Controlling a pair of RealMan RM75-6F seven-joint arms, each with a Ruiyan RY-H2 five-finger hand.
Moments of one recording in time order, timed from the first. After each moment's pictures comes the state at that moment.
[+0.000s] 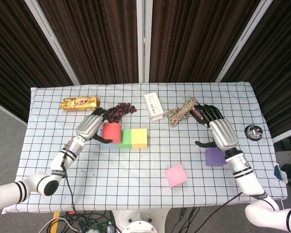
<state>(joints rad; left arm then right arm) -0.78 -1.41 -0.23 -1.49 1.15 0.84 -0.08 0.56 -1.20 0.21 -1.71 -1.33 1.15 0.03</state>
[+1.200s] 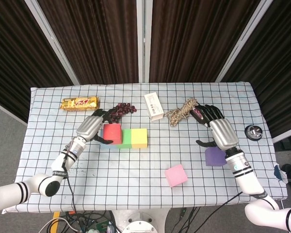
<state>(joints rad) -0.78 -1.42 -0.23 -1.49 1.12 0.85 -0.08 0.56 -1.20 0.21 -1.70 -1.31 1.13 0.00</state>
